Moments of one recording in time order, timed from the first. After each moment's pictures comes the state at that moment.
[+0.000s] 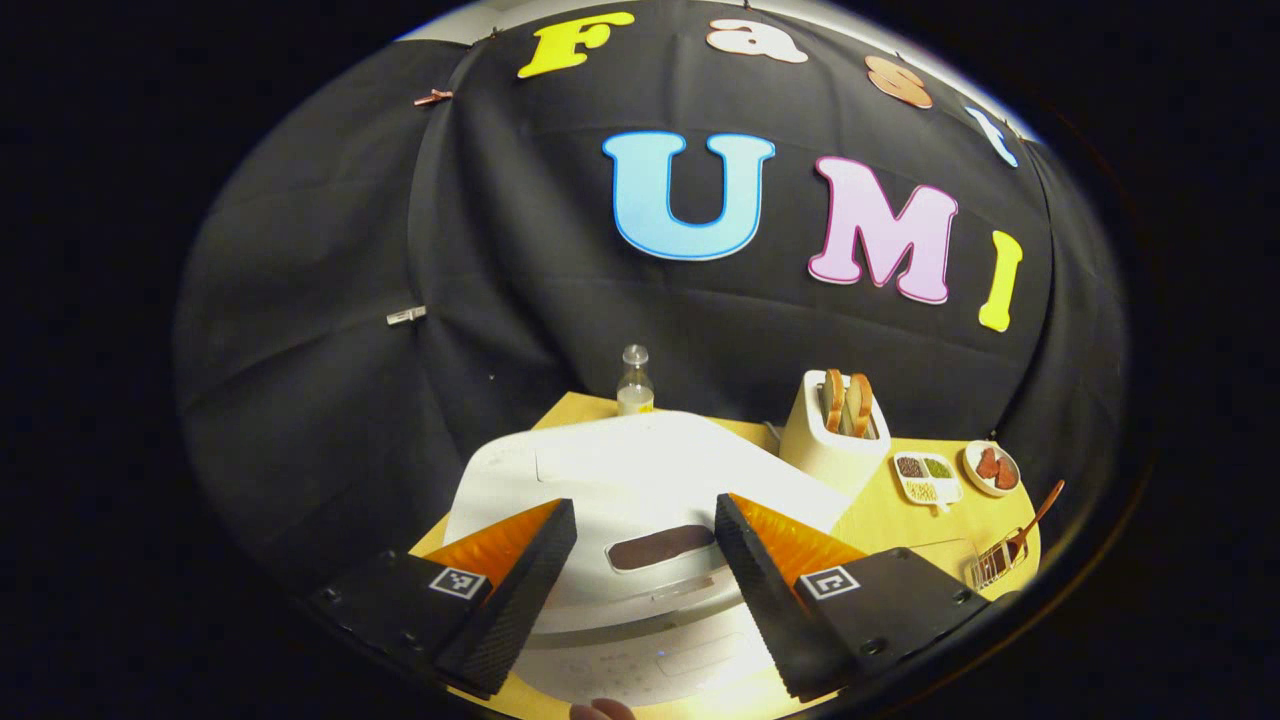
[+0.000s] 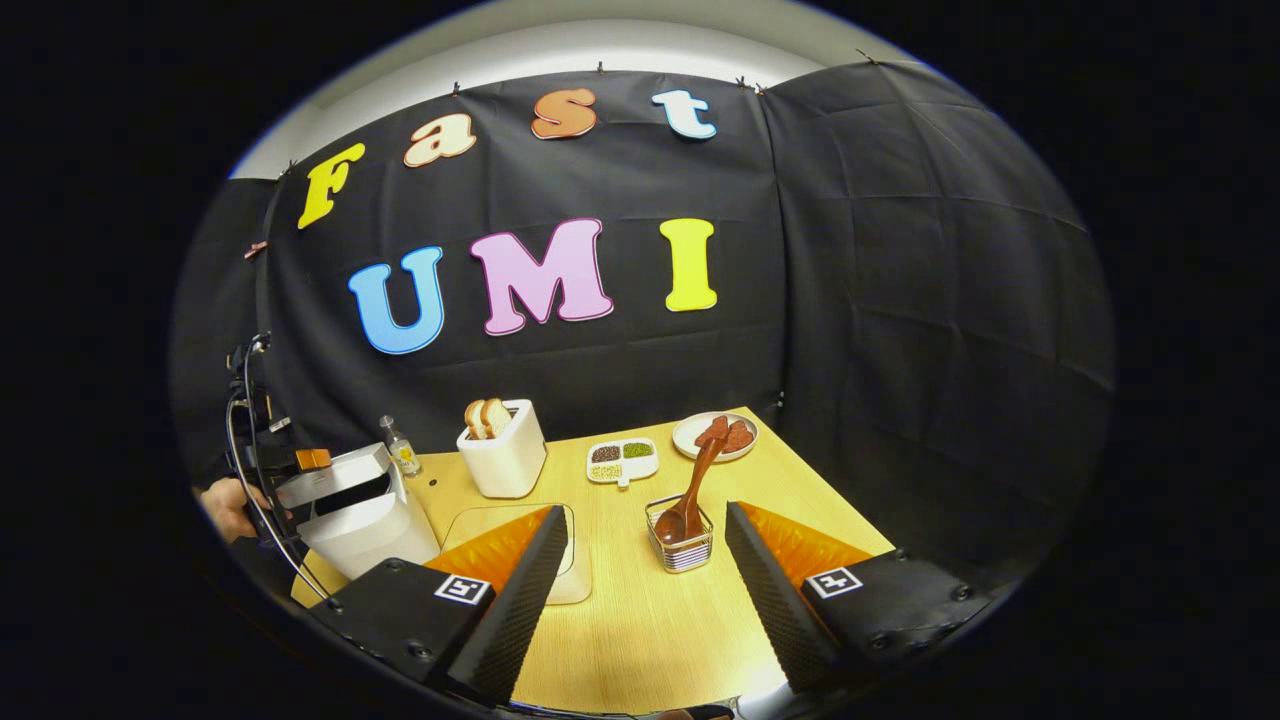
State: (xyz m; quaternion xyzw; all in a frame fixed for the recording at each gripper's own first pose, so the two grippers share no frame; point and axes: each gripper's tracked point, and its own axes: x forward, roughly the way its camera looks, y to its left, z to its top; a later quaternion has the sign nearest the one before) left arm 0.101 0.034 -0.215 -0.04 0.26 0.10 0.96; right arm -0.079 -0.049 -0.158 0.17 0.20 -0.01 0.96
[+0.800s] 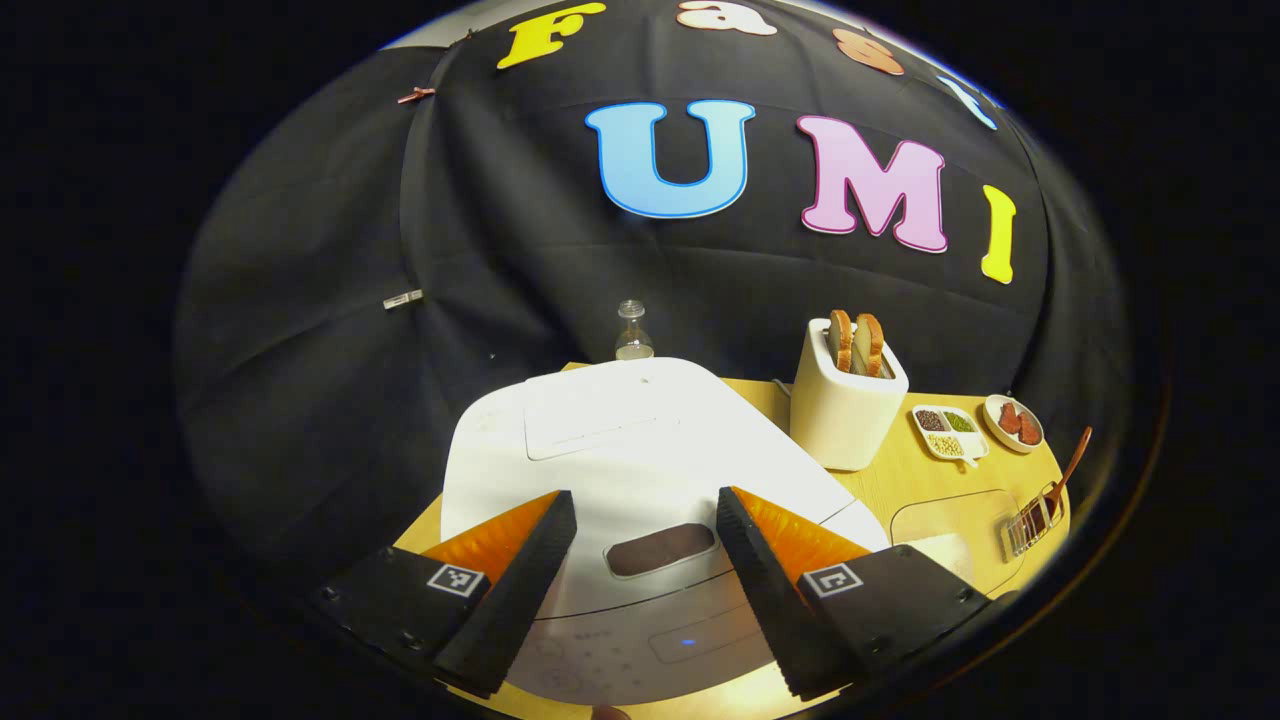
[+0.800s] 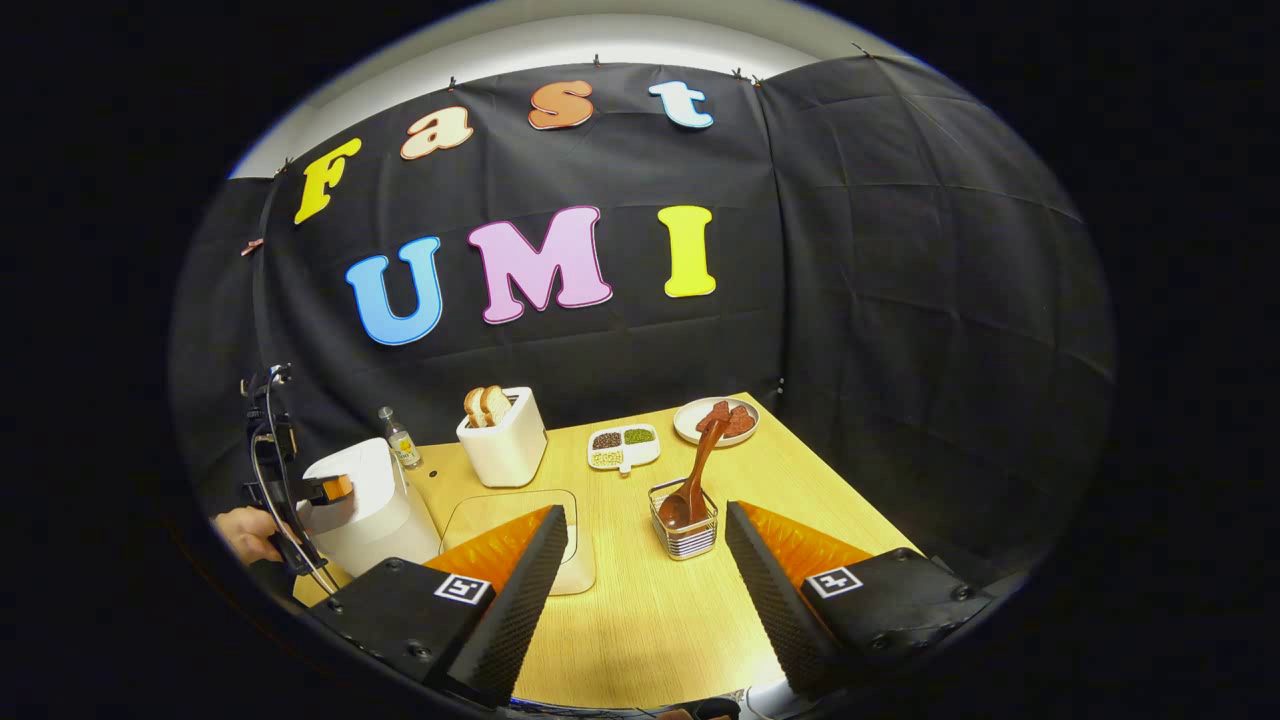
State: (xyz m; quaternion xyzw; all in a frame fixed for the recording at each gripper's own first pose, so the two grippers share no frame) left arm 0.092 0.028 -0.263 0.00 0.27 0.10 0.96; right arm -0.085 -0.042 -0.170 0.17 0.21 -0.01 0.96
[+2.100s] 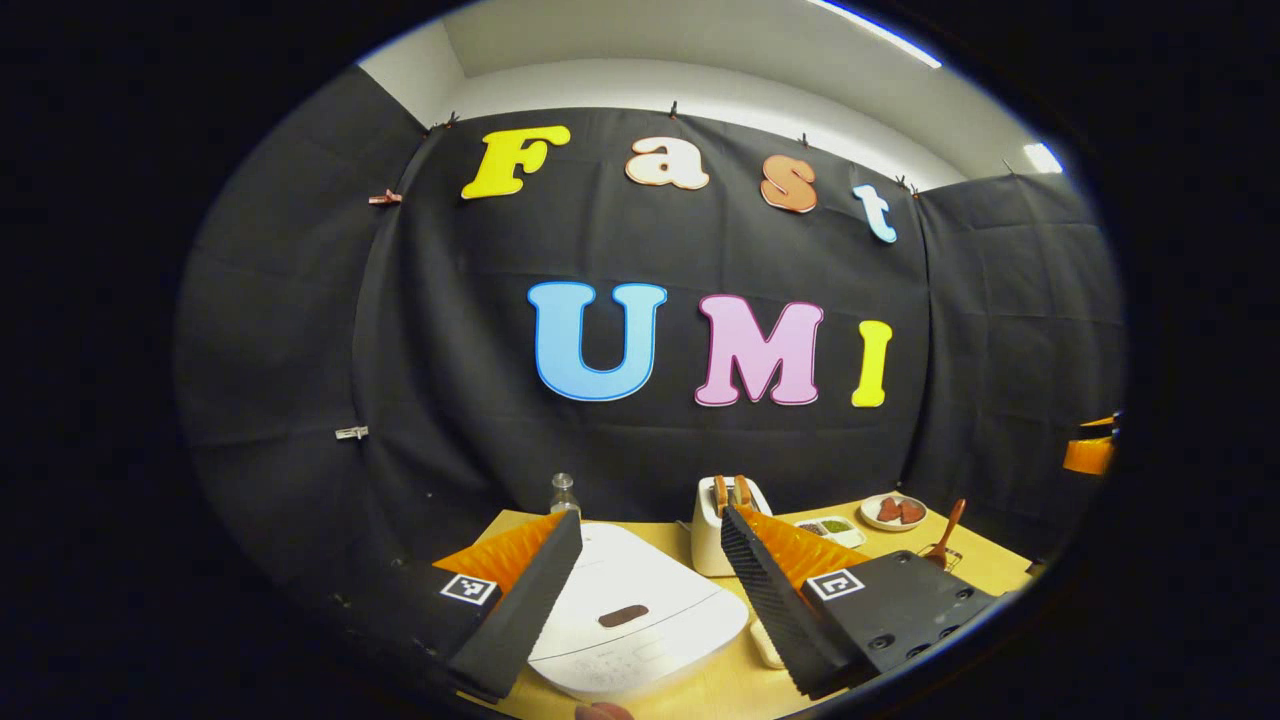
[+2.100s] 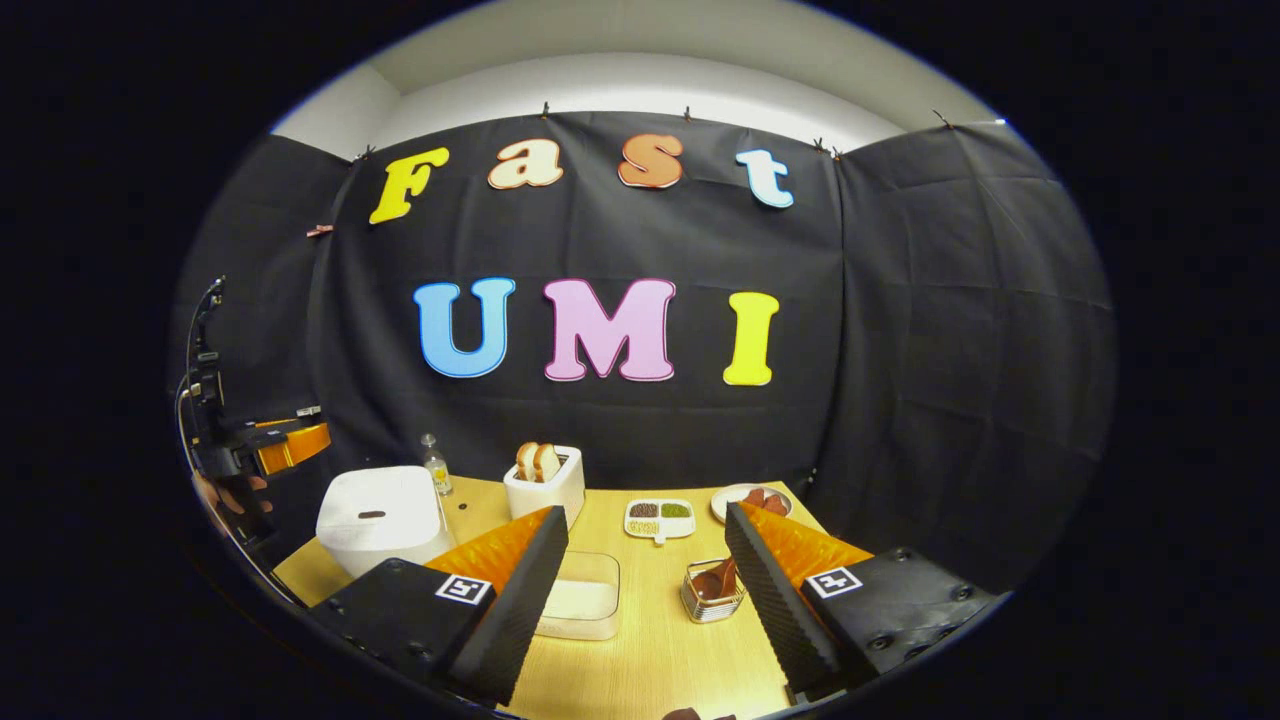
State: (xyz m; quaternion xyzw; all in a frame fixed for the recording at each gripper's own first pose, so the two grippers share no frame) left arm 0.009 0.009 -0.069 -0.02 0.04 -0.05 1.00; right arm -0.059 0.005 -0.058 0.09 0.09 0.05 0.99
